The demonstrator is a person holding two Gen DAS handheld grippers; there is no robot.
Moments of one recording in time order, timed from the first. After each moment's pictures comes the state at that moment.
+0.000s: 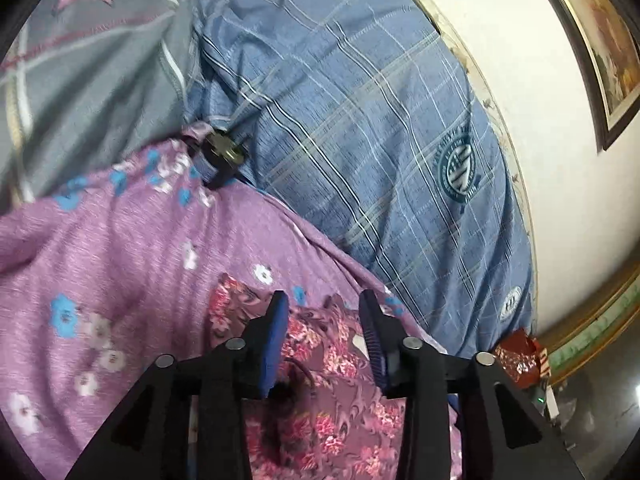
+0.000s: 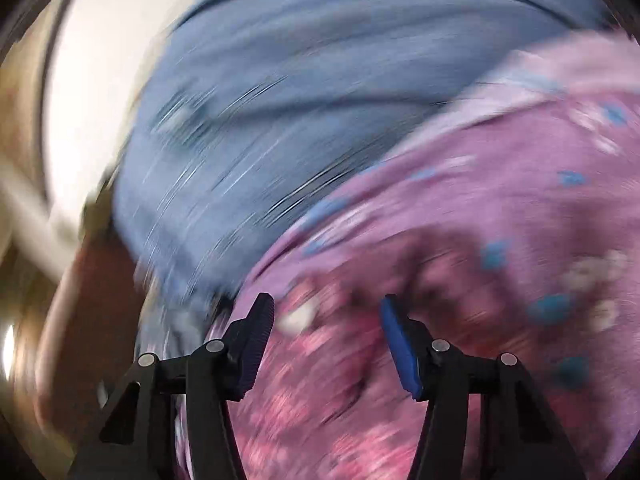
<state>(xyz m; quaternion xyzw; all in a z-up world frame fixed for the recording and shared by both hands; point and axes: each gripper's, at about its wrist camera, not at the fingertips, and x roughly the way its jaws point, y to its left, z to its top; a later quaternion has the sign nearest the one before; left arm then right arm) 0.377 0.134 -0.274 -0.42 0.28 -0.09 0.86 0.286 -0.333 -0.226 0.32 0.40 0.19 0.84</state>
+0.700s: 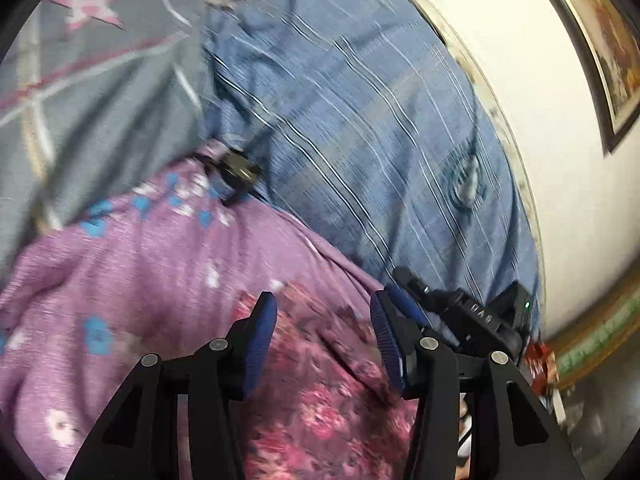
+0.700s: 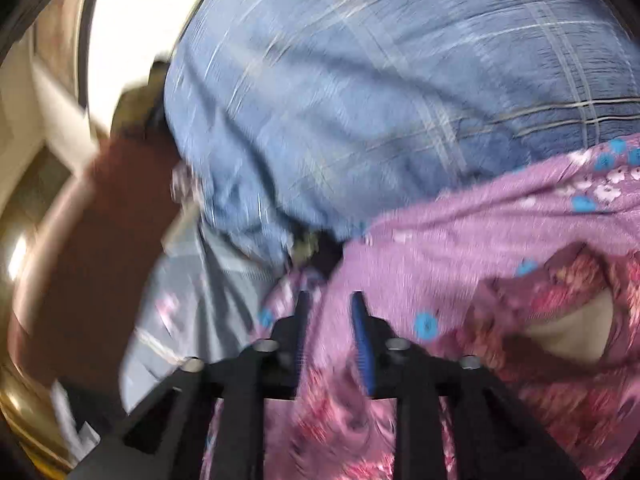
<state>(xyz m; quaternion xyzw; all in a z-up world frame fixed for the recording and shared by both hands) 0.373 0.140 -0.264 -0.41 0.28 -0.10 0.86 0.361 -0.097 -0.236 0.26 0.42 0.29 0.82</state>
